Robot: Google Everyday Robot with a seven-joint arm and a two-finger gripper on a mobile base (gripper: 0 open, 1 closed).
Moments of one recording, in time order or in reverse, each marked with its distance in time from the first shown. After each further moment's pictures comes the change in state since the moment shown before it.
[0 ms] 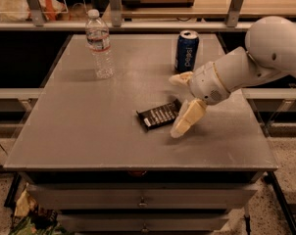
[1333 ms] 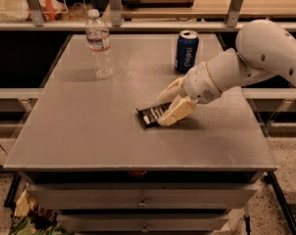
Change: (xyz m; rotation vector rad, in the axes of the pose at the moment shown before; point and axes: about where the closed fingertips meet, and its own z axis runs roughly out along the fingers) arm -0.001 -0.011 0.019 -0.012 -0.012 -0.020
